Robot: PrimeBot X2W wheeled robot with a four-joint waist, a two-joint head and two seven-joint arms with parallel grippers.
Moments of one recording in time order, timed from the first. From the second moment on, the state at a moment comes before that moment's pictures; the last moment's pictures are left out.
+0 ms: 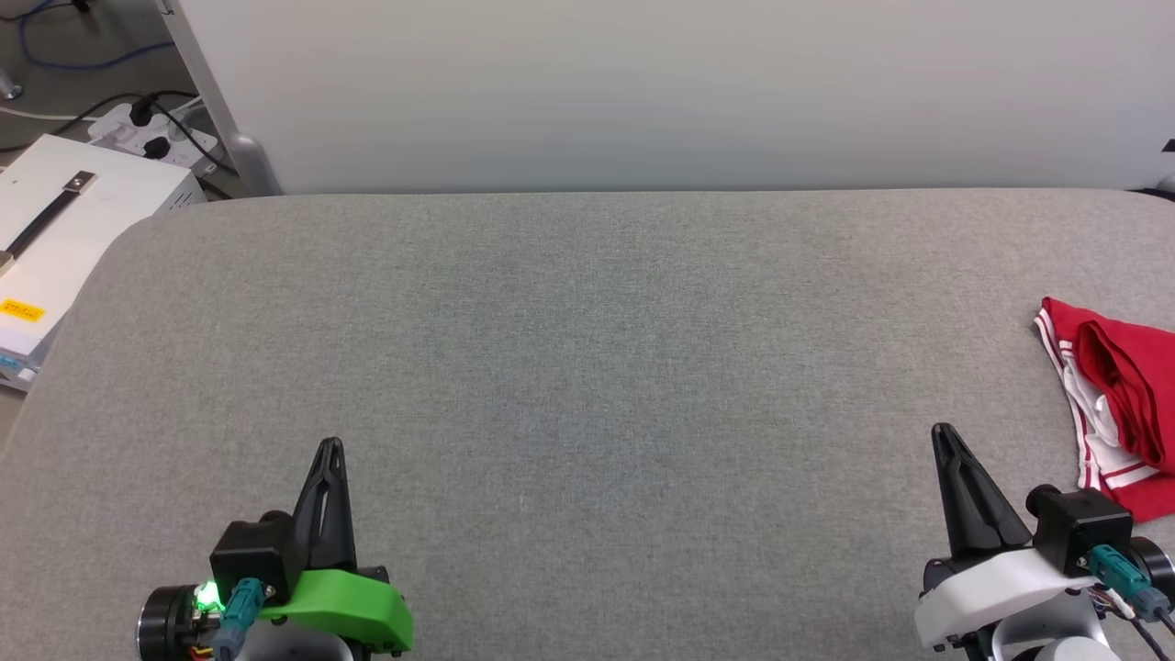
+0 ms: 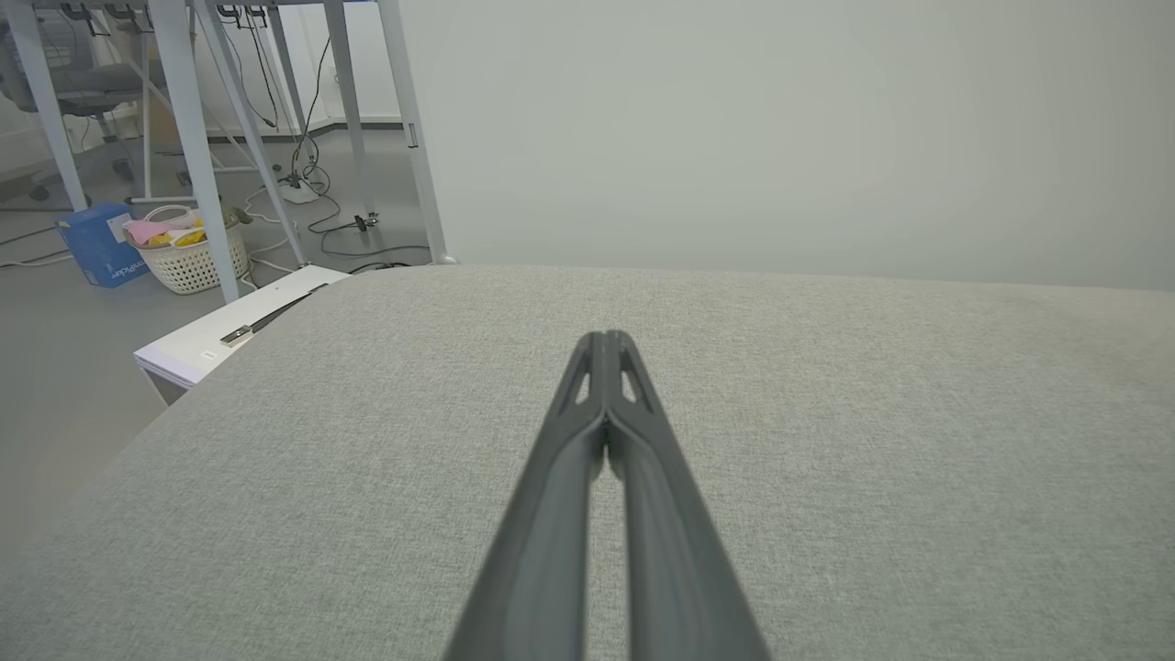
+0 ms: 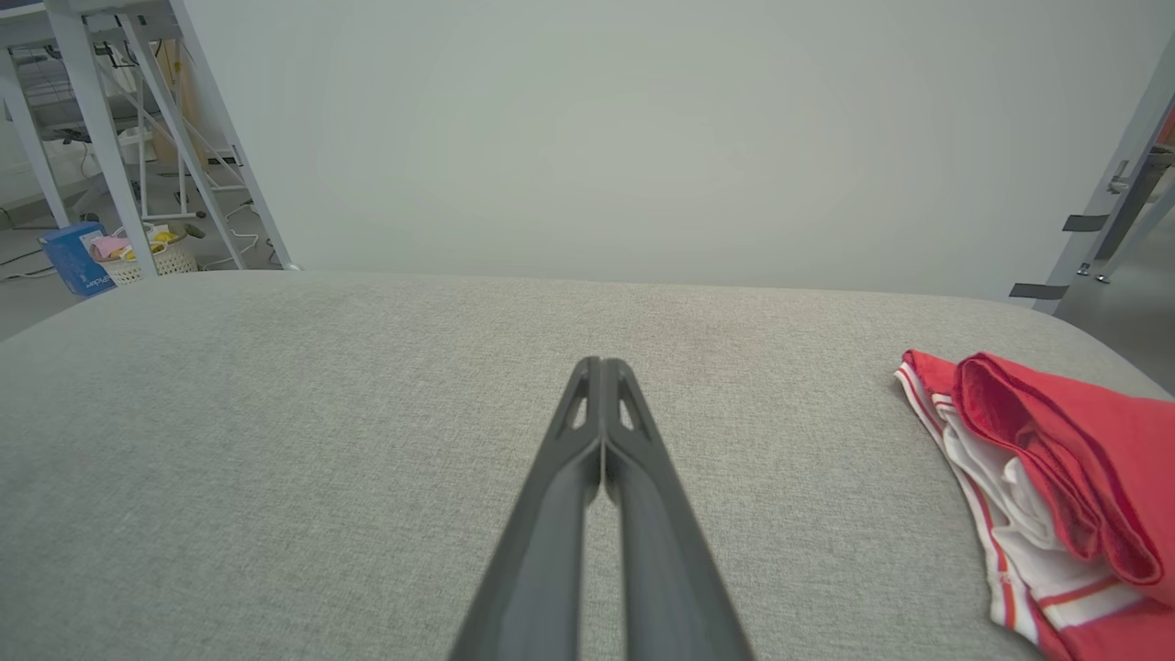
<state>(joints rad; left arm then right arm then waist) 0.05 0.06 0.00 0.05 -0.09 0.00 -0.19 0.02 -0.08 0.01 0.08 0.13 0.13 -0.19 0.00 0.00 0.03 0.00</state>
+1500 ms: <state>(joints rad) 0.04 0.06 0.00 0.03 -0.05 0.00 -0.10 0.02 -0.07 0.00 0.04 0.07 0.13 -0.10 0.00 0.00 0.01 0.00</state>
